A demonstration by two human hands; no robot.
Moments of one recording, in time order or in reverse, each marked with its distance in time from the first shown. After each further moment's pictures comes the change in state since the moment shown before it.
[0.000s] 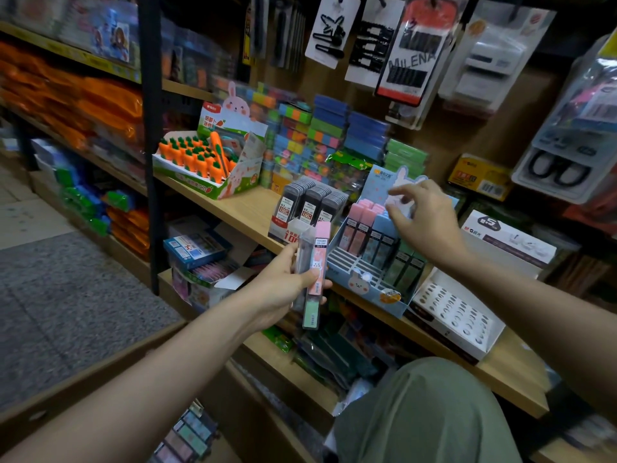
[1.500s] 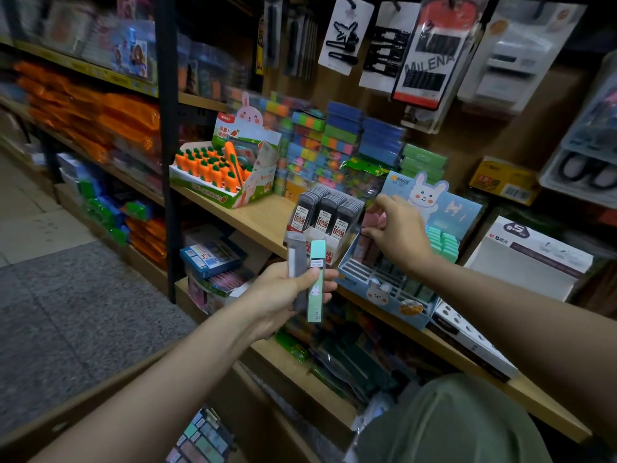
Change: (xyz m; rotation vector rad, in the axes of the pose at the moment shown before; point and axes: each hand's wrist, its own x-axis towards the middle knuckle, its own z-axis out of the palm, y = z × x) left_hand 0.002 -0.001 -0.026 -0.109 0.015 0.014; right_hand 0.018 -0.015 0.065 0.037 -0.004 -0.111
